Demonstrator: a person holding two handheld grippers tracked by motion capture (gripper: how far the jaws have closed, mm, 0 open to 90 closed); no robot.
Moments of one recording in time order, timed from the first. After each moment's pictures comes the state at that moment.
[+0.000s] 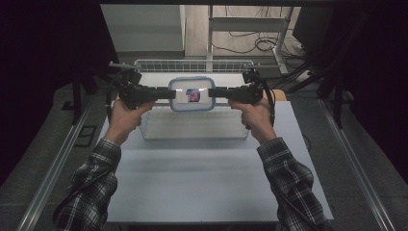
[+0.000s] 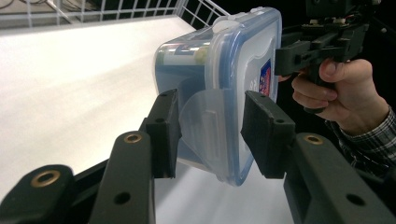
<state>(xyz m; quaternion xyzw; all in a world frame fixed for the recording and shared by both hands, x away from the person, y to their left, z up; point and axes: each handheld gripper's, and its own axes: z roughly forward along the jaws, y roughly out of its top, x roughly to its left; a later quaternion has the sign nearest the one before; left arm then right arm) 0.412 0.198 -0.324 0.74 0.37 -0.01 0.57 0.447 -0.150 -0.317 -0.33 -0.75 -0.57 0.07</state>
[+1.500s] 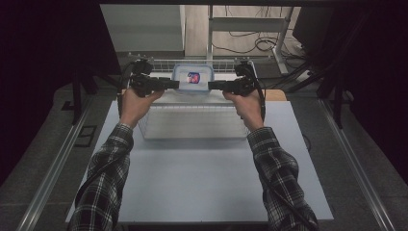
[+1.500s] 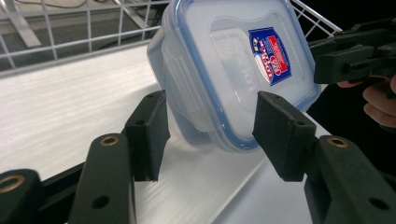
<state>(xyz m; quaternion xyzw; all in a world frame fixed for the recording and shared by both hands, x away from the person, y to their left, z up) 0.460 0.185 -0.334 0.74 0.43 0.07 0.51 0.483 -0.134 -0.325 -0.39 -0.76 -0.52 -0.02</state>
